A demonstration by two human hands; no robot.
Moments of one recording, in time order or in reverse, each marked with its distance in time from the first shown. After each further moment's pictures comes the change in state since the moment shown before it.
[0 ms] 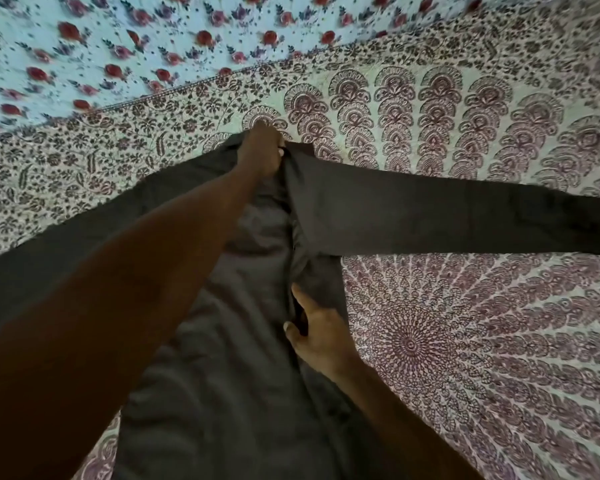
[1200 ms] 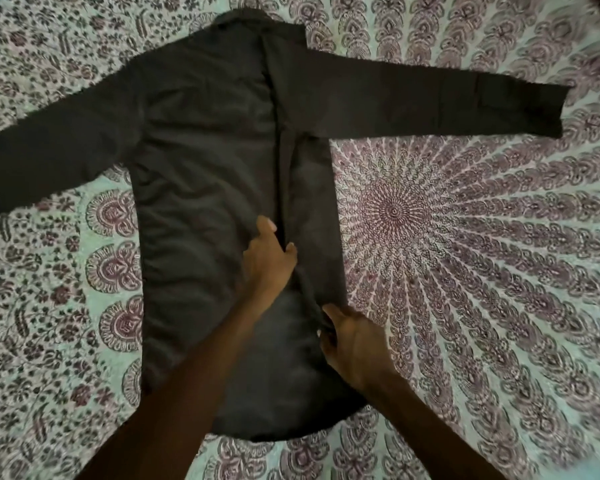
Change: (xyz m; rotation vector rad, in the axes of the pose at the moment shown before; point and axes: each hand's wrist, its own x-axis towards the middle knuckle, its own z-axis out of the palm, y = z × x) left_hand -0.399 0.033 0.073 -0.381 -0.126 -0.432; right_hand -0.227 0.012 0.056 -0.353 -0.013 0.099
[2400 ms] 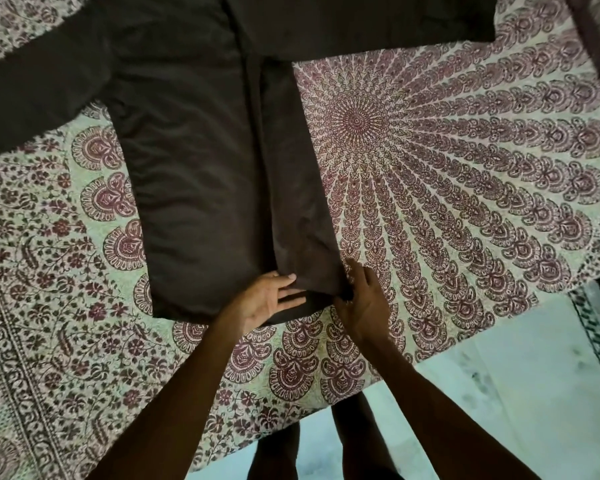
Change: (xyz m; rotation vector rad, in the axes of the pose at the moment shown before) left_hand -0.191 -0.109 0.010 -1.106 -0.917 -0.540; right_hand -0.143 0.024 0.089 0.263 0.311 0.287
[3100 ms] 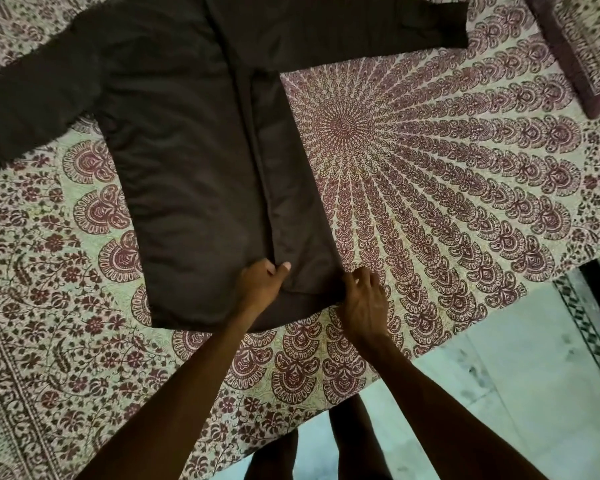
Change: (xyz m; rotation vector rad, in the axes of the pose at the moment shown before) left_hand 0.023 0.011 -0.005 1.108 0.562 0.235; right_hand -0.002 0.001 0.010 -0.448 0.006 0.008
